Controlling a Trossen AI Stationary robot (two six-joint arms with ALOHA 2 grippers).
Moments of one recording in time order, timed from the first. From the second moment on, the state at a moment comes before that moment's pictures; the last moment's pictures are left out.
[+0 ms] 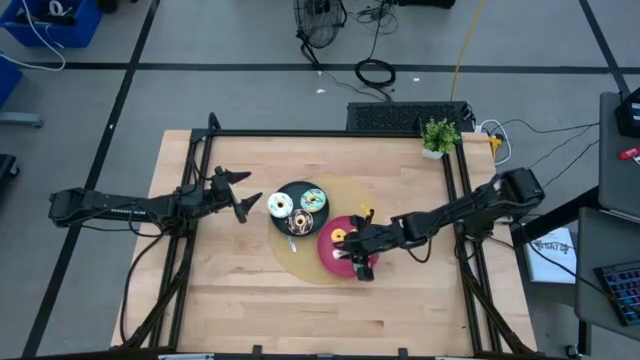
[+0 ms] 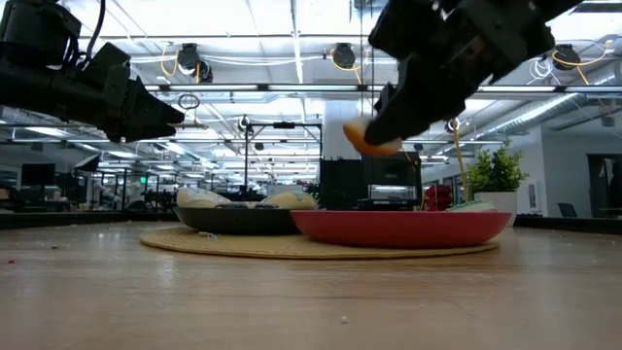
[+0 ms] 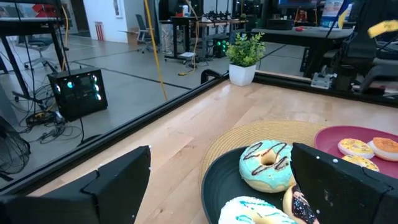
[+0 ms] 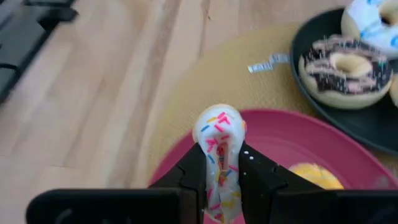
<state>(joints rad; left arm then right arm) 0.10 0.52 0.01 0.43 -0.40 -0.08 0.25 1.59 0.81 0.13 0.05 0.15</state>
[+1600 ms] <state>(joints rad) 0.10 0.52 0.01 0.43 -0.40 -0.08 0.24 1.75 0.81 0.15 0.00 0.18</state>
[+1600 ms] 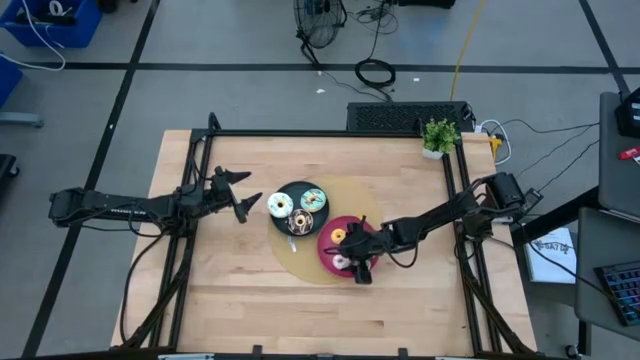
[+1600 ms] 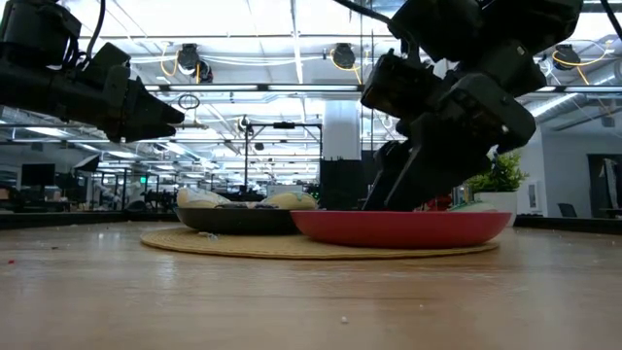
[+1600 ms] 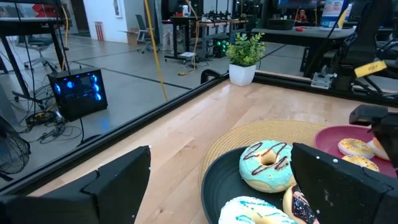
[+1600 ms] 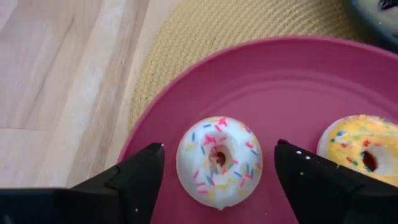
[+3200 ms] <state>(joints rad) 0.10 0.52 0.01 0.43 -0.40 -0.08 0.23 0.35 0.34 -0.16 0.00 0.22</state>
